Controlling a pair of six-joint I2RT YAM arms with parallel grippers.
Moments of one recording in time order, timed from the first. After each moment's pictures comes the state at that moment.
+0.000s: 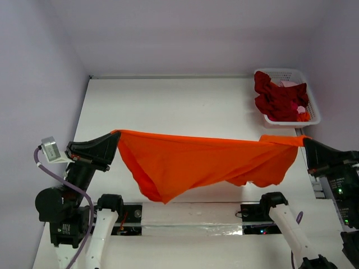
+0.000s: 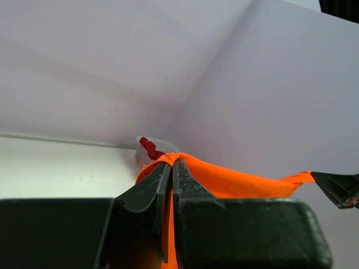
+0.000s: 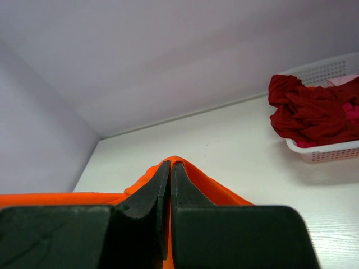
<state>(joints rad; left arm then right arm) -0.08 0.25 0.94 -0.22 0.37 -0.84 0.15 0.47 1.57 -0.97 0.08 0.45</state>
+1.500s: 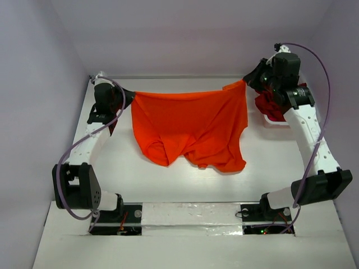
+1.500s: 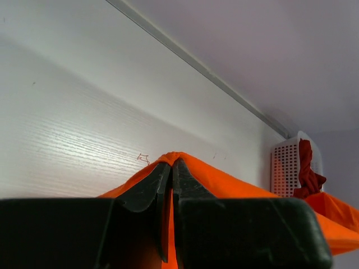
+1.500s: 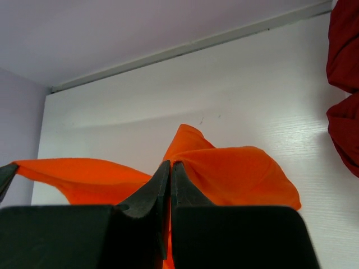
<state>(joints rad) -0.04 1.37 1.02 0.03 0.12 -0.80 0.15 1.43 1.63 -0.57 -0.08 0.49</state>
